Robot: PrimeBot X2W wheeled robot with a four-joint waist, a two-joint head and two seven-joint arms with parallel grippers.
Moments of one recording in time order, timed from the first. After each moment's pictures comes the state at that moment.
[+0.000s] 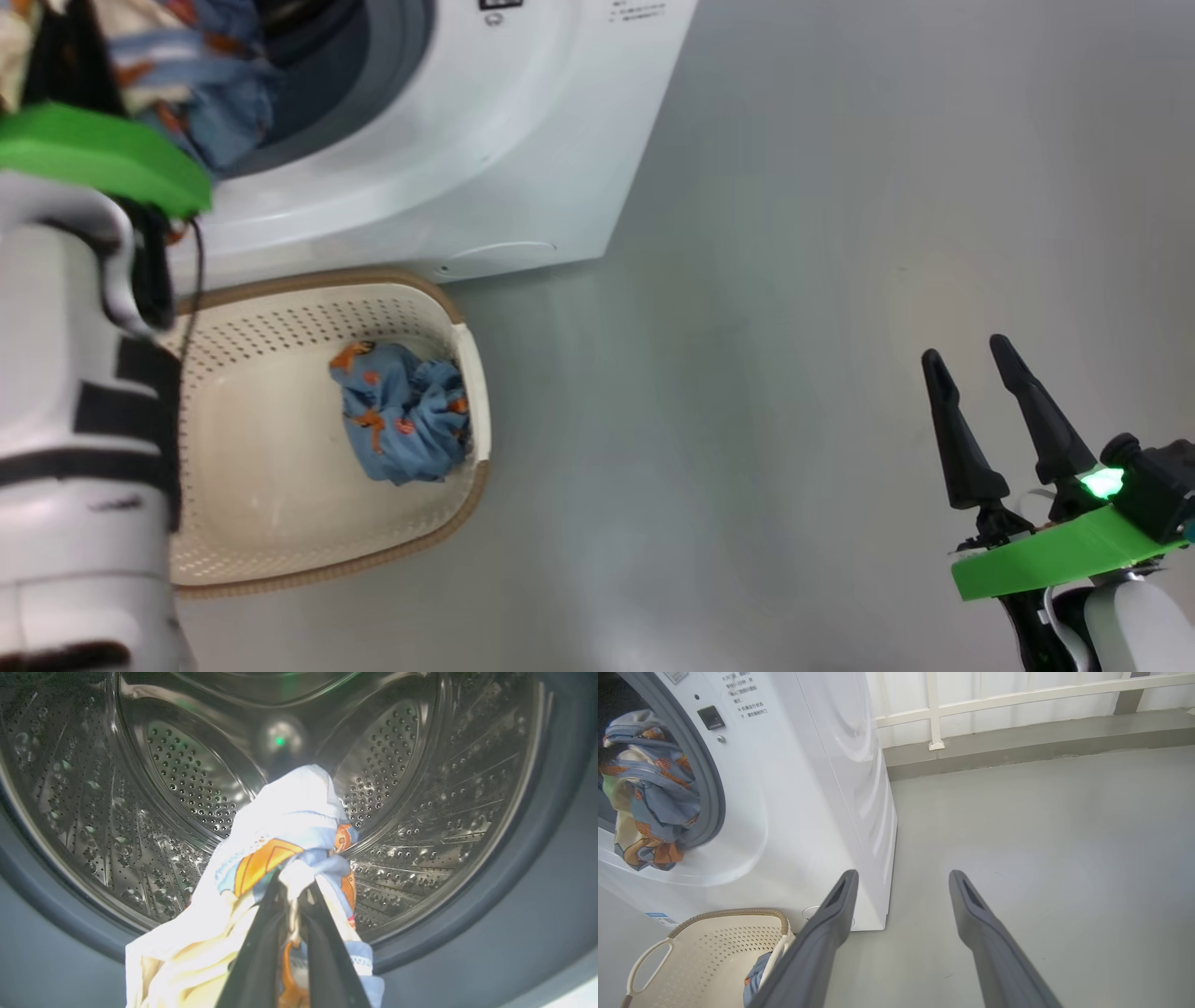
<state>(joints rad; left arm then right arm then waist) -1.00 0.09 0.09 0.75 -0.17 -0.10 -0.26 -0.15 -0.22 0.07 0.06 0.43 0.13 -0.26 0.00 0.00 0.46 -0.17</state>
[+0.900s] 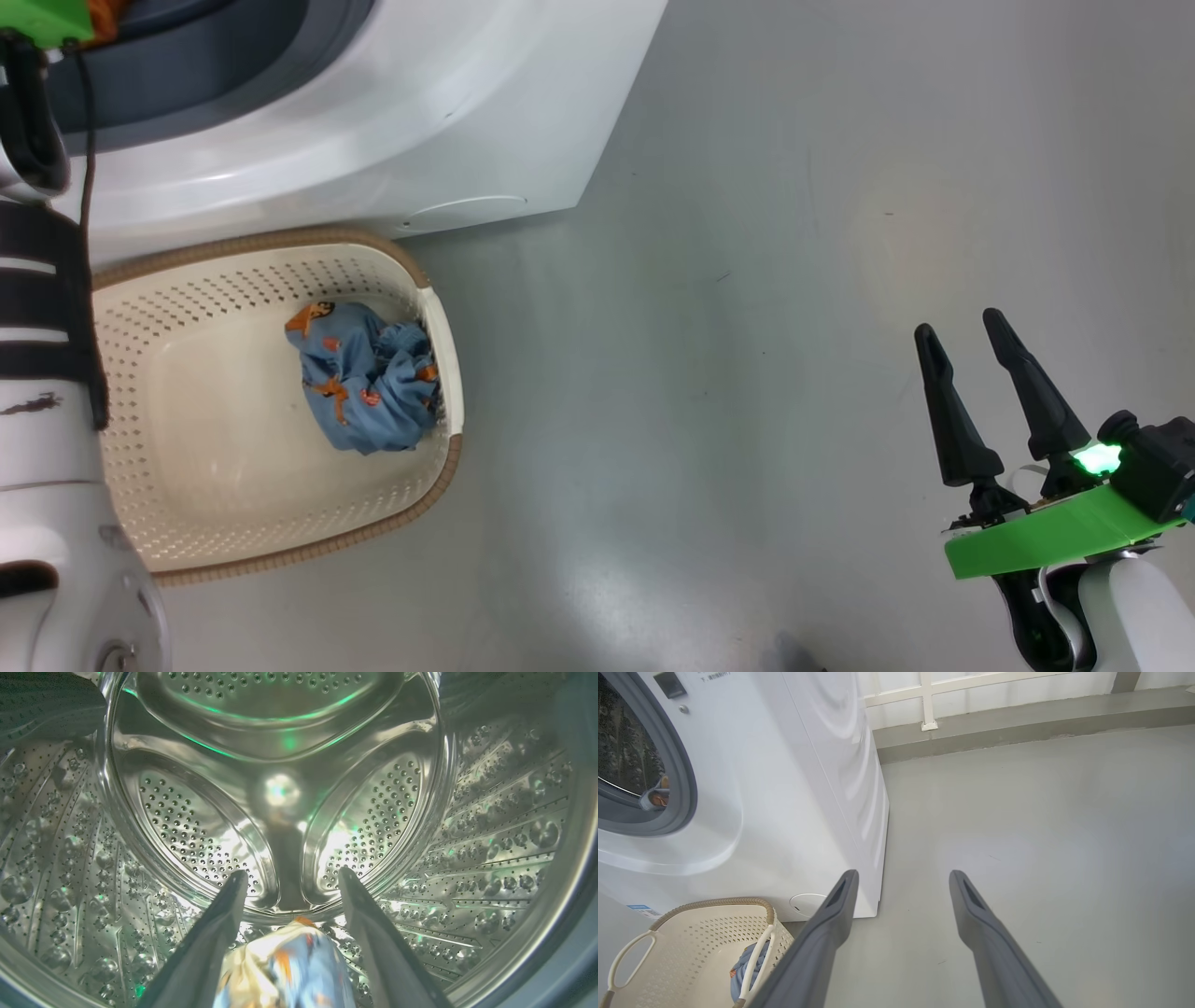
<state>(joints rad) -1.21 0.11 0.16 0.73 -0.11 -0.11 -0.26 -0.19 -0.22 0.08 0.06 0.44 0.13 -0.26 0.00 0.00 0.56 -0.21</state>
